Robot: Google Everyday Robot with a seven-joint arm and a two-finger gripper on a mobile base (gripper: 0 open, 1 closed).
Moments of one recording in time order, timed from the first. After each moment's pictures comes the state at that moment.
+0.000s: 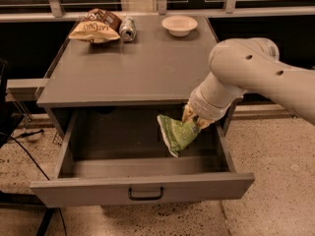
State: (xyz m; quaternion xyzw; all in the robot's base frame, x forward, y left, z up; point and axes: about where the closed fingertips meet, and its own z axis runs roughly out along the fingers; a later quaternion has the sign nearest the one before) arm 0.560 -0.115 0.766 -0.94 0.30 -0.10 0.16
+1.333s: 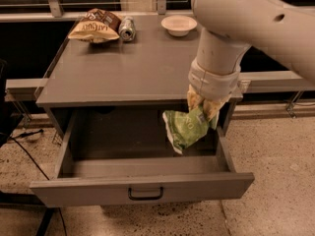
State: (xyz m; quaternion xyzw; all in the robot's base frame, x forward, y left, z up) arm 0.495 -0.116 0.857 -0.93 0.36 -0.02 0.03
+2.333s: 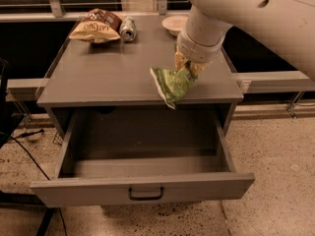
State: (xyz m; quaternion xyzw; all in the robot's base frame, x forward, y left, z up) arm 0.618 -0.089 0.909 -0.94 0.25 -0.20 0.11
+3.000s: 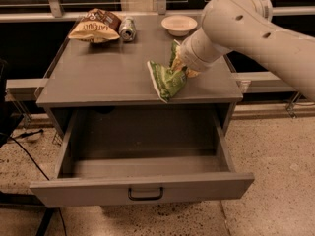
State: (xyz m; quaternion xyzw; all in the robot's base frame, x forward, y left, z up) arm 0.684 -0.087 0.869 -0.91 0.23 -0.25 0.22
